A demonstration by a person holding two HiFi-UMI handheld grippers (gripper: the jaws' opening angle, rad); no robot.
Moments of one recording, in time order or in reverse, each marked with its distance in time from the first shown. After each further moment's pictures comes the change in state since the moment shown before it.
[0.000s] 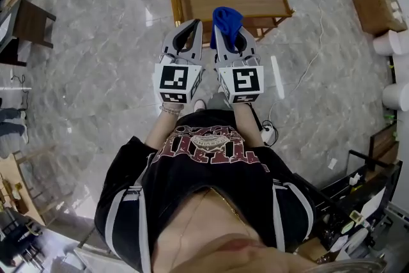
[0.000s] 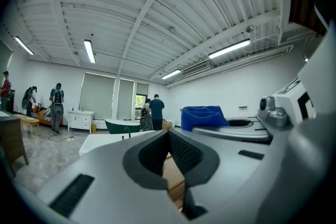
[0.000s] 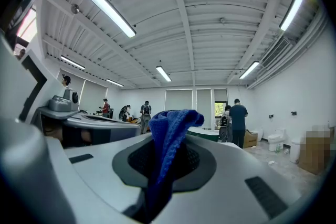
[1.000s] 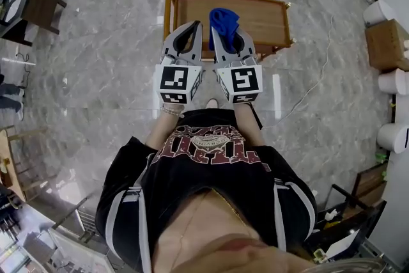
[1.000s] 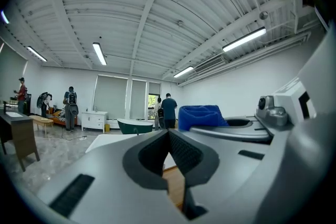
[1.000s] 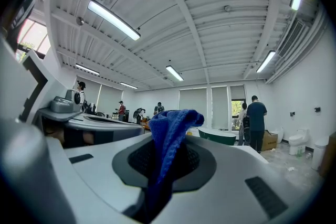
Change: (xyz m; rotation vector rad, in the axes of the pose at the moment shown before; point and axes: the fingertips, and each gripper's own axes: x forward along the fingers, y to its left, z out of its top) left arm 0.135 -0.008 0.008 -0.012 0.003 0.173; right arm 0.079 -0.113 -0.007 -0.004 -0.010 0.205
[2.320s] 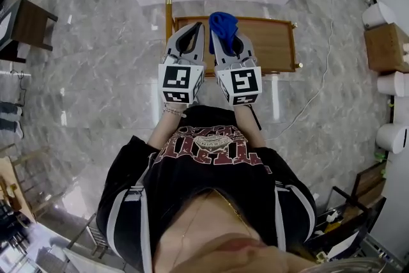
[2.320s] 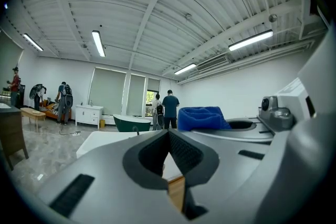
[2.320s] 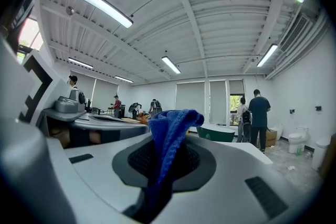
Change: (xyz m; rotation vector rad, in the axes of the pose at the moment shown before) left arm 0.146 0.114 -0.013 -0.047 0.029 -0.047; right arm 0.170 -0.051 -0.028 0.006 0.065 -0.028
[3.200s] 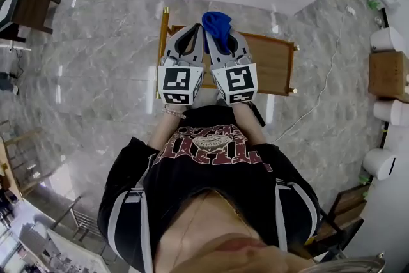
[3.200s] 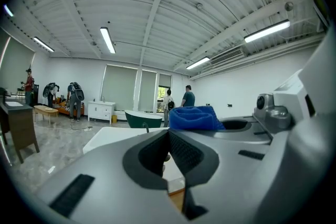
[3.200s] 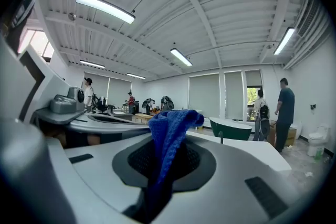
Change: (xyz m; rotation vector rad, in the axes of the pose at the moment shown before) left arm 0.103 0.028 -0.007 -0.033 0.039 0.140; right arm 0.091 -0.064 -0.017 -0.006 0.055 0.180
